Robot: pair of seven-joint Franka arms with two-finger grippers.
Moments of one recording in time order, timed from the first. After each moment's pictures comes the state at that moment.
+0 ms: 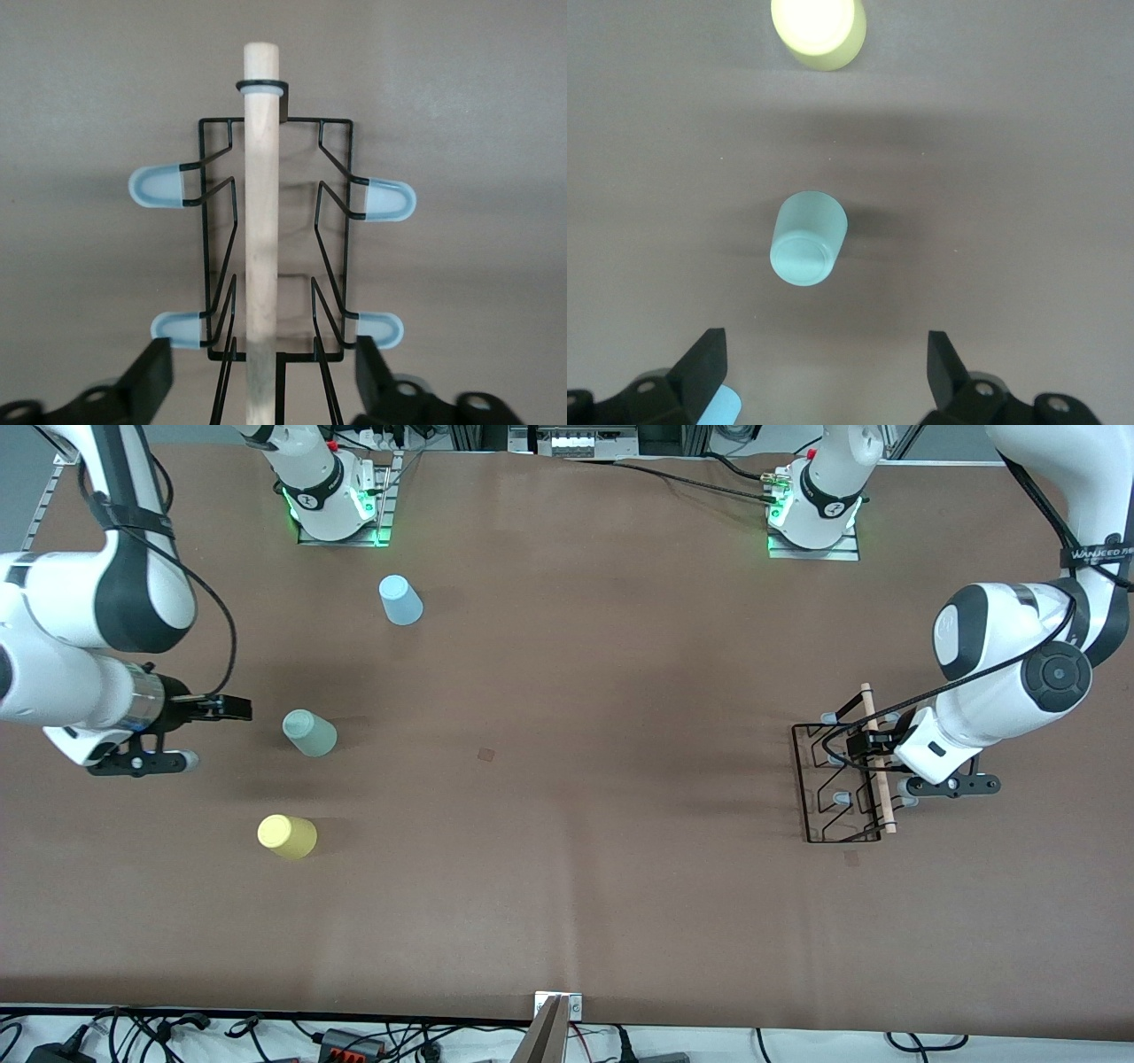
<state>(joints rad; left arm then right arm) -0.10 0.29 0.07 -1.92 -0.03 2.12 -0.07 0.05 0.28 -0.04 -1.78 0.00 1.81 -0.03</state>
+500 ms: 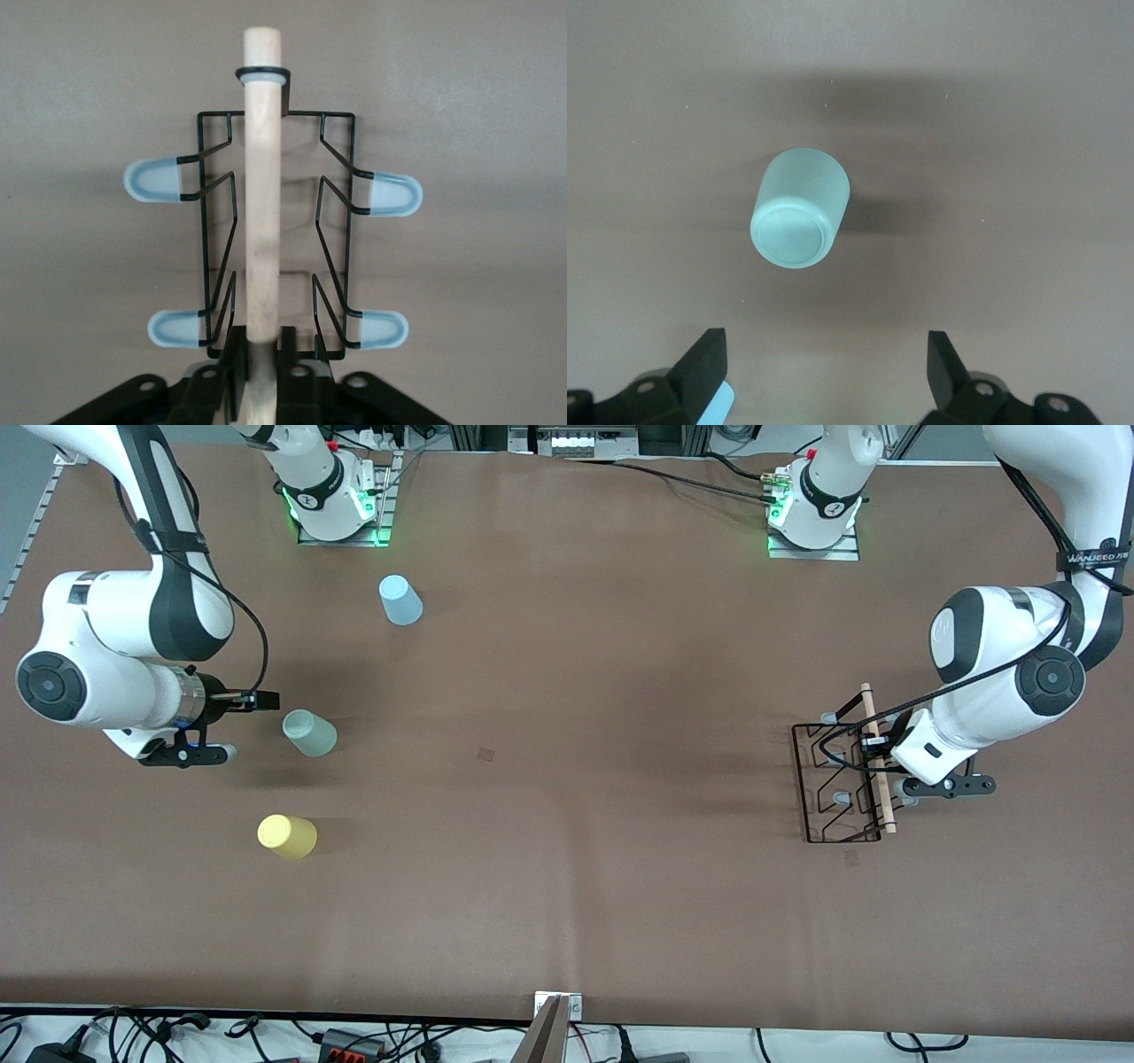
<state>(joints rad) -0.10 0.29 0.07 -1.93 -0.03 2.12 -0.07 0.05 0.29 -0.04 -1.90 0.00 1.85 -0.01</state>
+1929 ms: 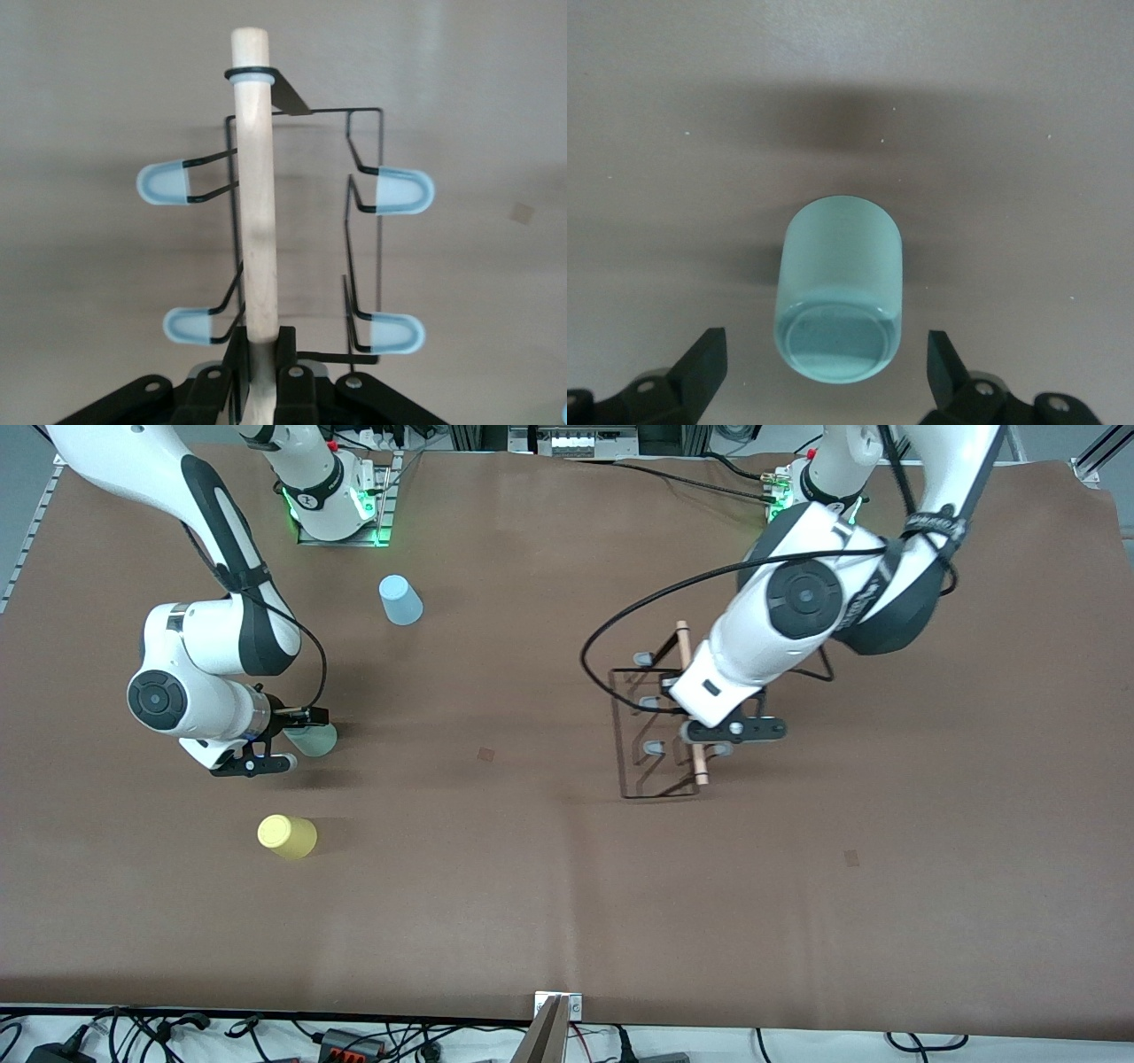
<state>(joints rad) -0.16 0.39 -0.42 -1.56 -0.03 1.84 -0.61 0.12 0.38 -0.04 -2.02 0.01 2.12 0.00</state>
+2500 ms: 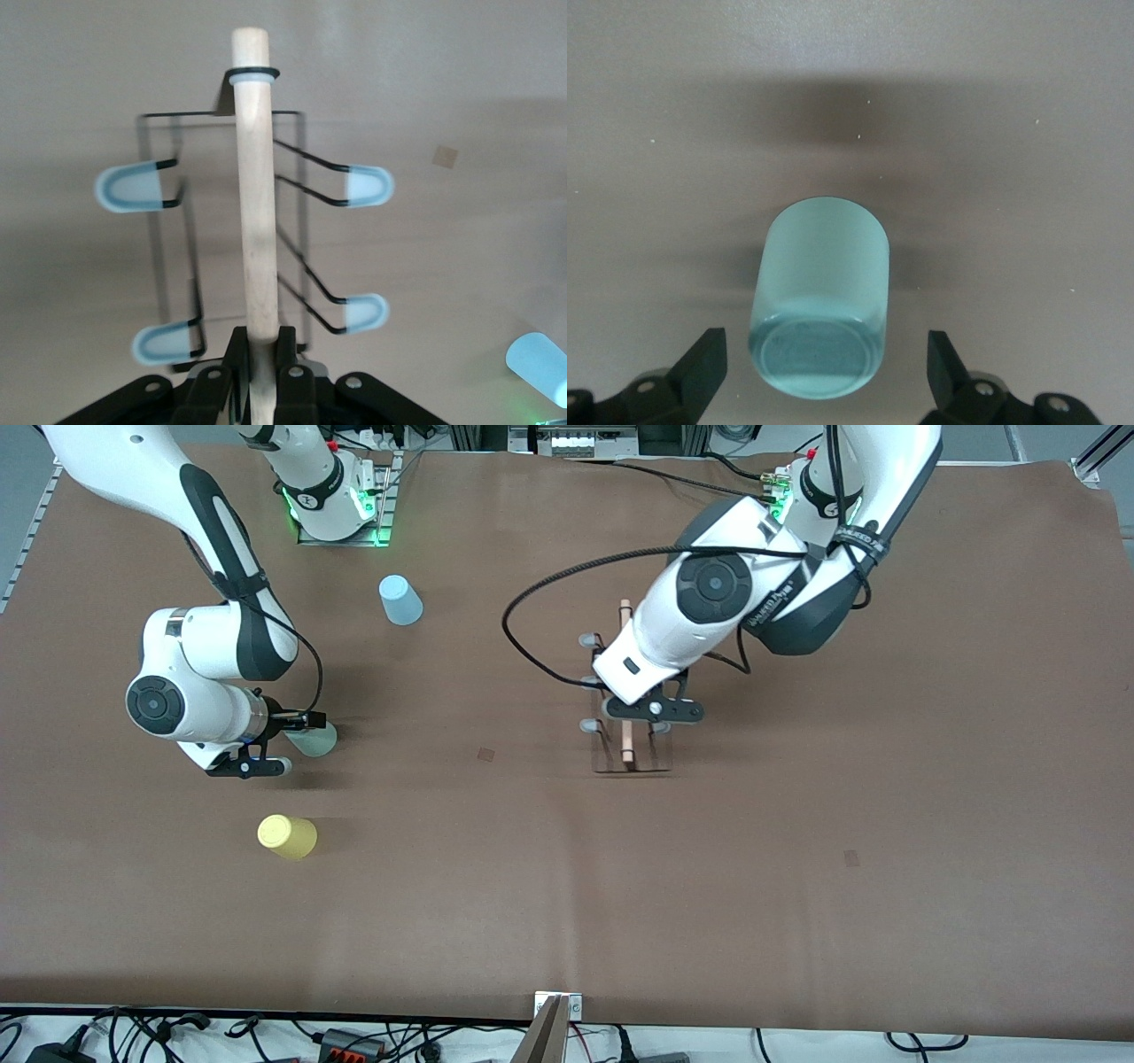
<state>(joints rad) -0.21 0.47 -0.52 -1.49 -0.03 1.84 -0.68 0.11 0.40 -0.05 -2.02 0.01 2.13 0.04</state>
